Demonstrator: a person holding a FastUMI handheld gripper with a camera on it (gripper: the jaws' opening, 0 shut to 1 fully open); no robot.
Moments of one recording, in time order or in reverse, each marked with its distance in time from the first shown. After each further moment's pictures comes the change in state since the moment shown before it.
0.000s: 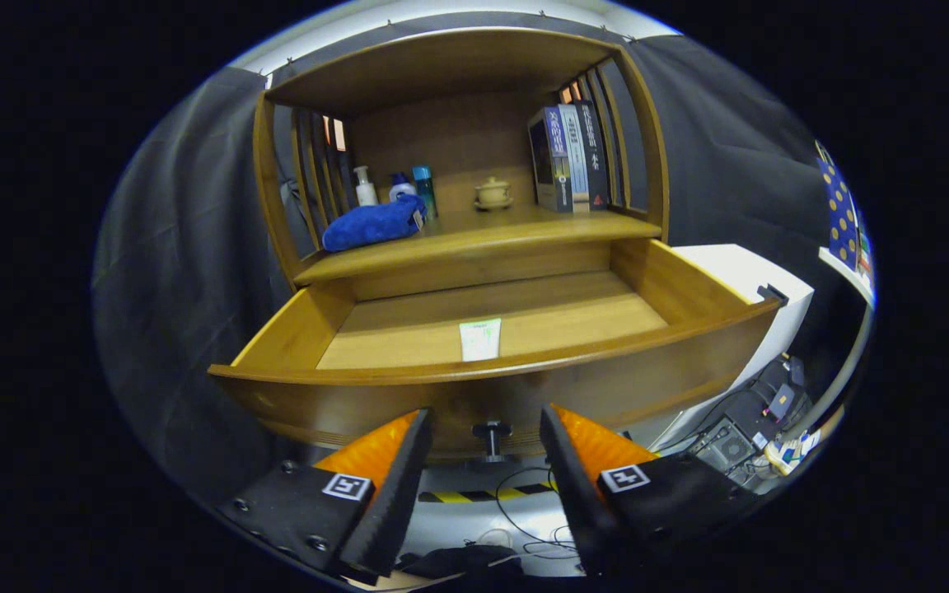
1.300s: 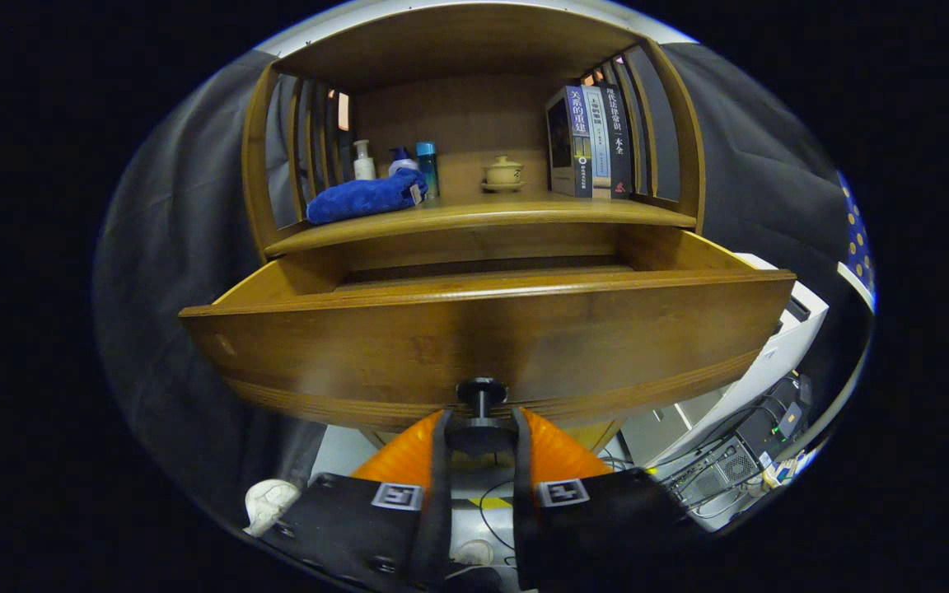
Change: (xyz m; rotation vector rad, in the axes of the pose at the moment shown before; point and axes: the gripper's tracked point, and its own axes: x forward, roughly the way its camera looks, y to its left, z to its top) arm 0.063 -0.015 -0.044 -0.050 0.058 -0.015
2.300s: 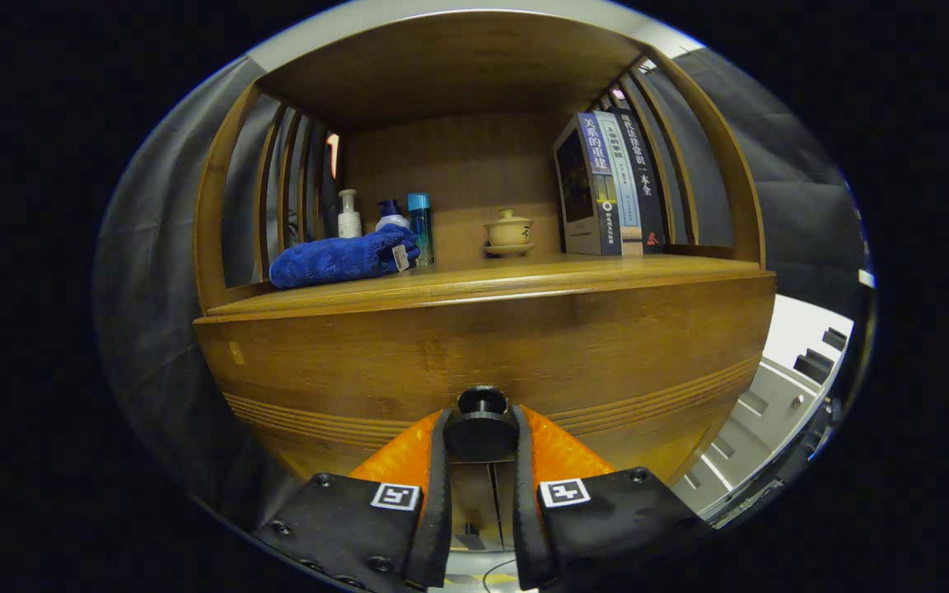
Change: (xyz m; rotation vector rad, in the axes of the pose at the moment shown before) arm 0.125 0.002 0.079 0.017 -0.295 0.026
